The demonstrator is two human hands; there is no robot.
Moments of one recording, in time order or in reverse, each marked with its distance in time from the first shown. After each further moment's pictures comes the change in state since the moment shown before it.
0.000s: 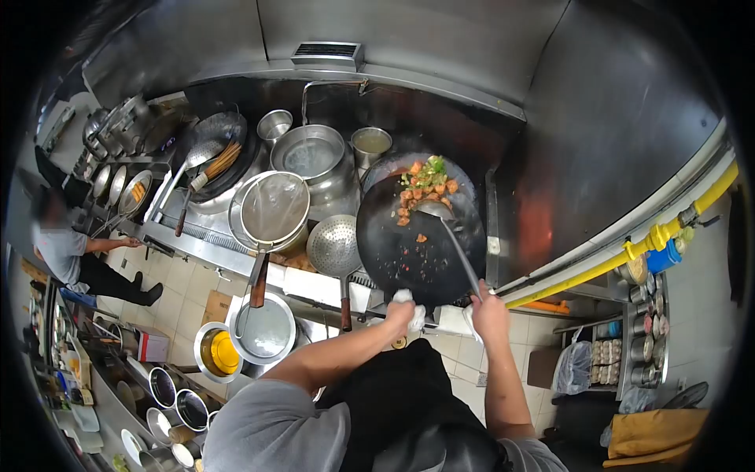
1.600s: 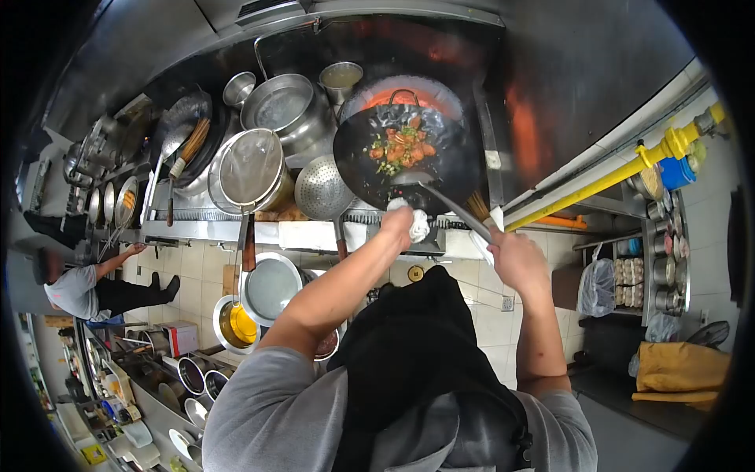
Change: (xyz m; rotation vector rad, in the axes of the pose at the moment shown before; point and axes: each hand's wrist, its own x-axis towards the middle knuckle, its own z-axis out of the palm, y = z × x) left_hand 0.015 0.074 0.033 -0.222 -0.113 -0.395; right_hand -0.038 0.006 -0.078 -0.140 -0.303 -0.069
